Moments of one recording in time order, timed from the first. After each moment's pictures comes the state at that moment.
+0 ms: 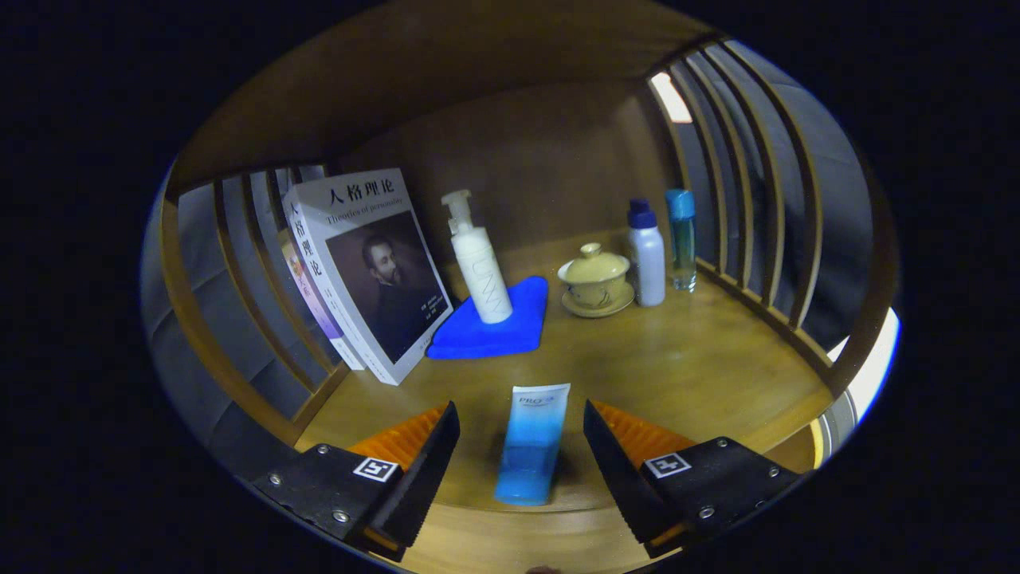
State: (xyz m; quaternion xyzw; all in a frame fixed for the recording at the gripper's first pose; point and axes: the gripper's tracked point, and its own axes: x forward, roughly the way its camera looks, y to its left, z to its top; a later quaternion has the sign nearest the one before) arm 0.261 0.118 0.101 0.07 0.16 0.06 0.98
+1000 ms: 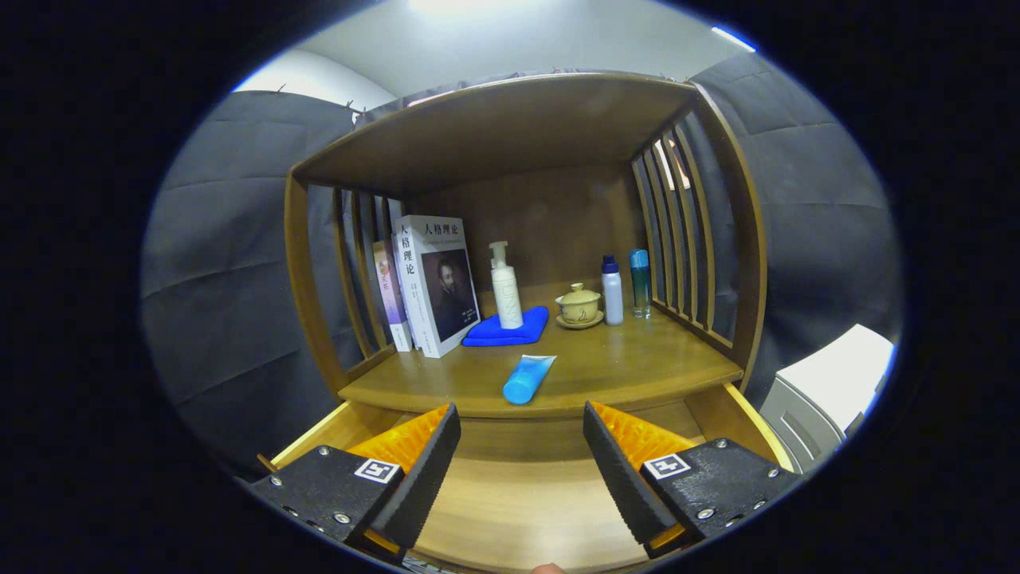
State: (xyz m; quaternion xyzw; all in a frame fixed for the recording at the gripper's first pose) arm 0.094 0.105 0.102 0.03 0.06 0.09 0.99
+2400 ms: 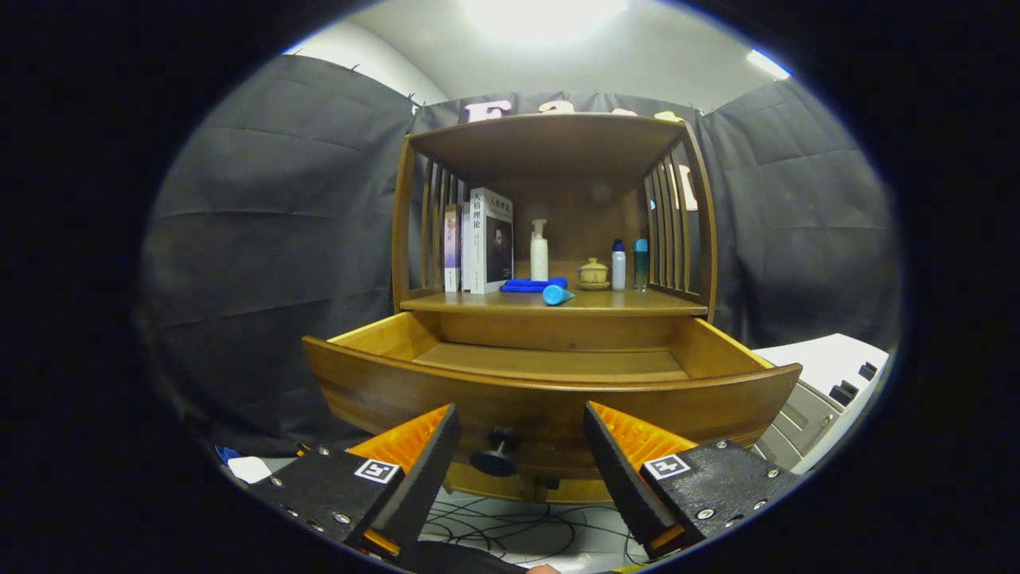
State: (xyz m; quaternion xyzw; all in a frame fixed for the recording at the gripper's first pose) arm -0.066 0.115 -0.005 -0.04 0.04 0.11 0.99
